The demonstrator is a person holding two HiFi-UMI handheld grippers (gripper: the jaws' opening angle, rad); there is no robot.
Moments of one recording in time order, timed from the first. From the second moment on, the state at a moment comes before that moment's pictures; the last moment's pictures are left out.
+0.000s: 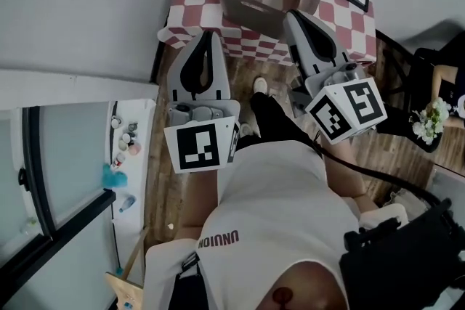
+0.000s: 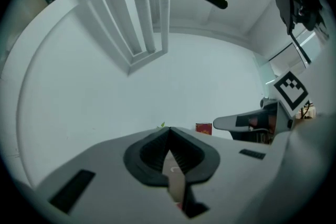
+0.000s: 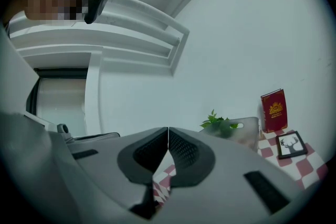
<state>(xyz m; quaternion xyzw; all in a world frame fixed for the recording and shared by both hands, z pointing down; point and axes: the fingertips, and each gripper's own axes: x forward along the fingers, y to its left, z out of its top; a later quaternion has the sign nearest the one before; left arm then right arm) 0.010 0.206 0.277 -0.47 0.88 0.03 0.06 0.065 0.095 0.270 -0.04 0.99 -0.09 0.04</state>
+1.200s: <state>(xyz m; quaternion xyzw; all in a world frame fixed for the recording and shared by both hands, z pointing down) -0.146 0.063 0.215 -0.47 0.88 0.04 0.06 -0.080 -0.080 0.236 -0.04 0.99 -0.13 0.01</state>
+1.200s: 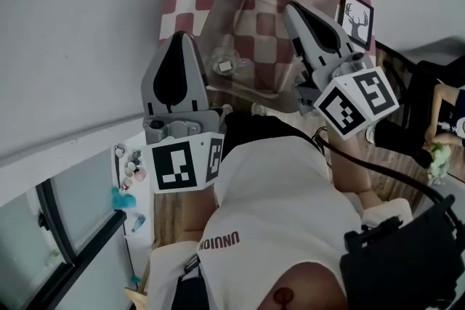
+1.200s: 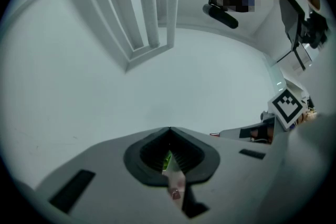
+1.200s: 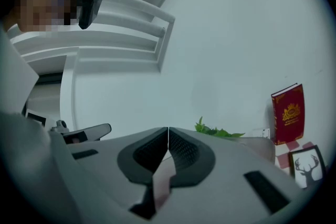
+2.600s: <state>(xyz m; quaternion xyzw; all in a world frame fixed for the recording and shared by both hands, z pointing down) -0.206 -0.041 0.222 -0.69 0.73 0.03 0.00 -0.152 -0.059 0.364 0.06 0.95 0.01 -0.31</state>
